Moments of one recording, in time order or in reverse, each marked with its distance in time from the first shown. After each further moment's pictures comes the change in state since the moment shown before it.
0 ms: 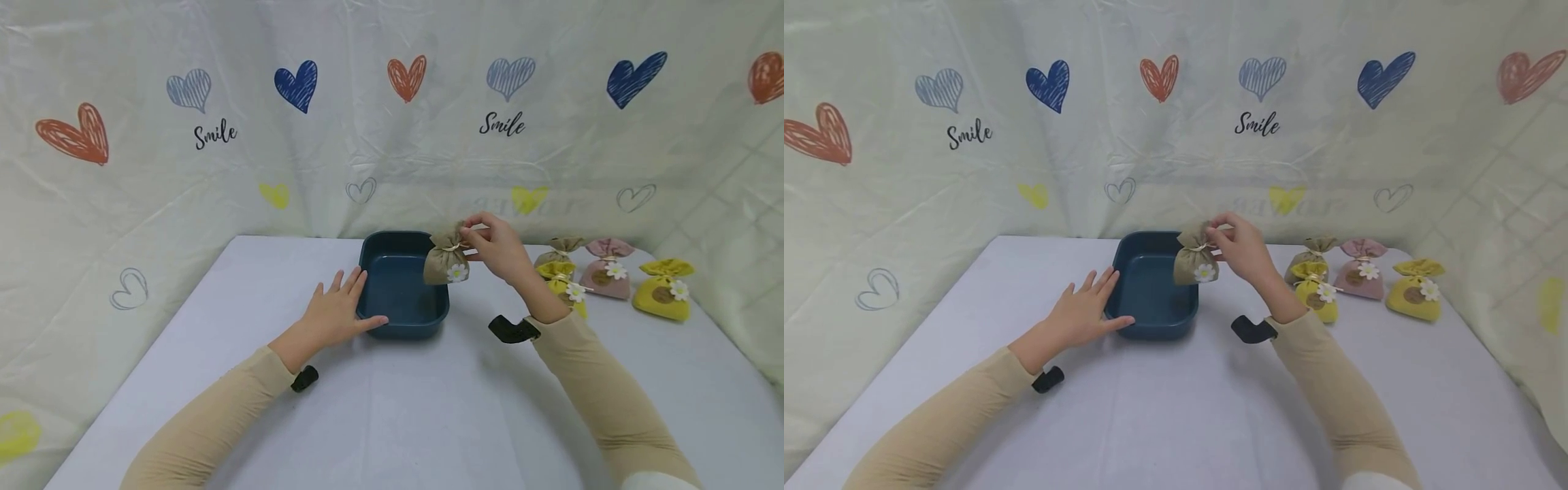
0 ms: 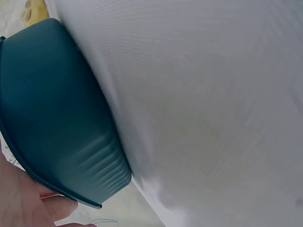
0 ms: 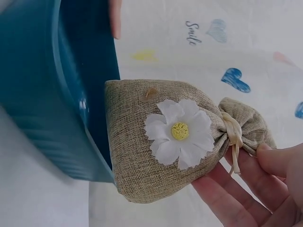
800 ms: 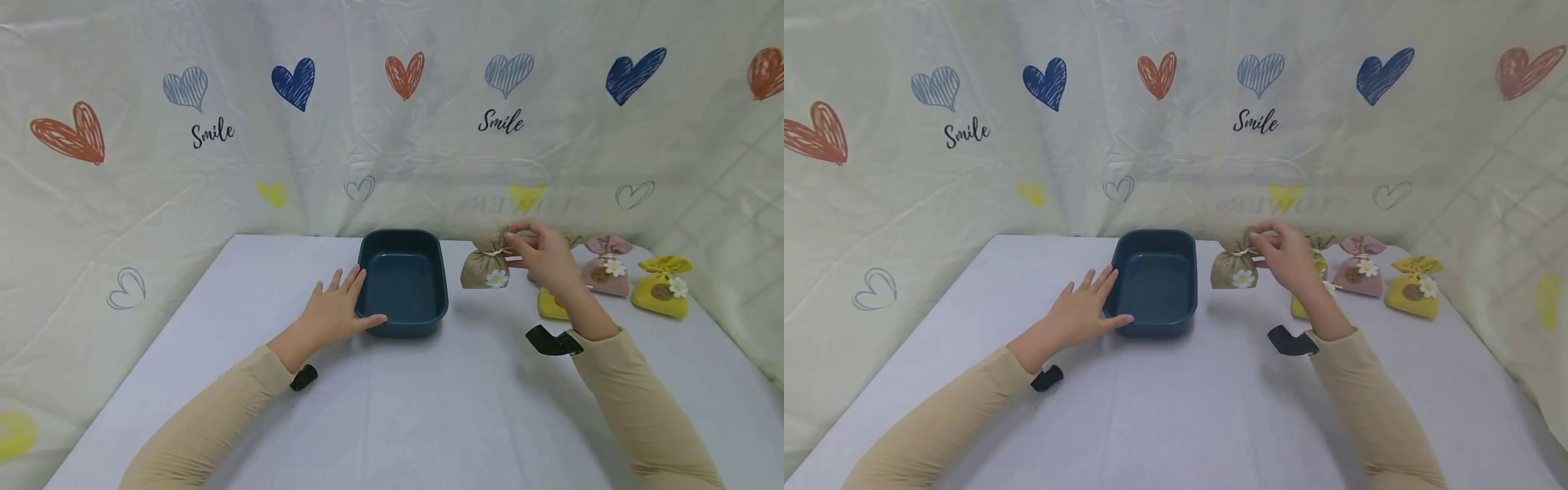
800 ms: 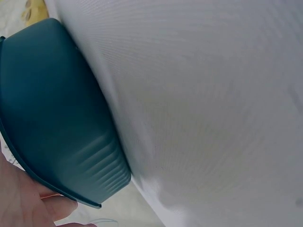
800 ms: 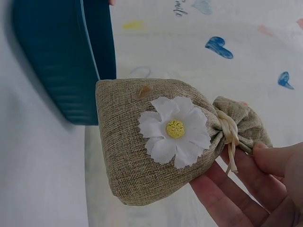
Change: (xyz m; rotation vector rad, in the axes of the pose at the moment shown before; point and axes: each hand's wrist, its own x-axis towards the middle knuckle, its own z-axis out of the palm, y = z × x) left_hand -0.001 0.000 -0.002 -0.026 -0.007 0.006; right_hand -0.035 0.027 -0.044 -0.028 0.128 0.036
